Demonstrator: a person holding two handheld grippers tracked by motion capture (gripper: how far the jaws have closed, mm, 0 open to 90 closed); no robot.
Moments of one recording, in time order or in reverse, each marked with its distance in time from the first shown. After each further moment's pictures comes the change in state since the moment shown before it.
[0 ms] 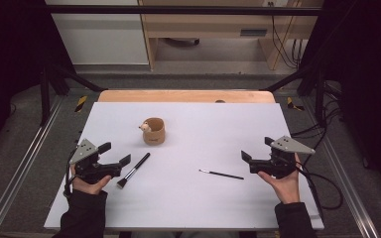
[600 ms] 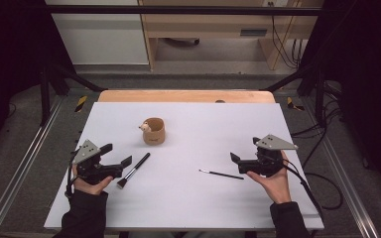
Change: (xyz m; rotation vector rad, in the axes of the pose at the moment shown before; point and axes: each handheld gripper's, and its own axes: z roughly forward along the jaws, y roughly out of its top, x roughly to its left) left arm -0.002 -0.004 0.004 0.017 -0.002 0.004; right arm 0.019 0.004 0.023 0.068 0.037 -0.064
